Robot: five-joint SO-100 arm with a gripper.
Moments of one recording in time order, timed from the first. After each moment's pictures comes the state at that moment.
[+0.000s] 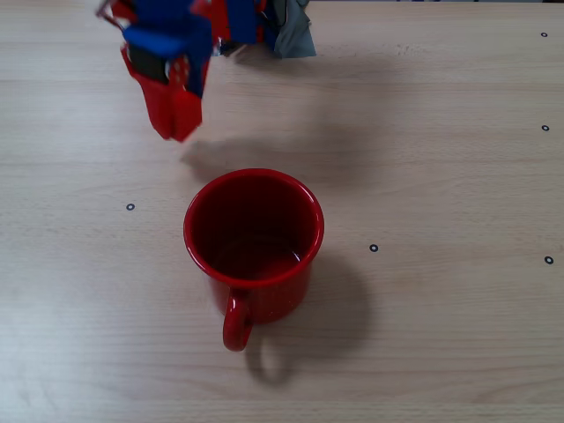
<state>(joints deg) 14.2 103.3 117.2 75.1 18.4</state>
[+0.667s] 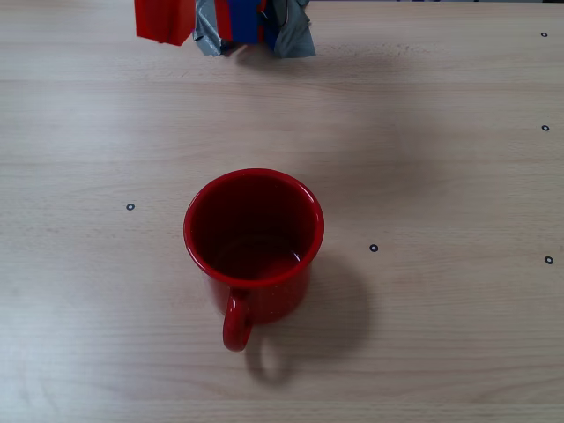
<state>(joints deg) 9.9 107.8 80.2 103.0 4.4</state>
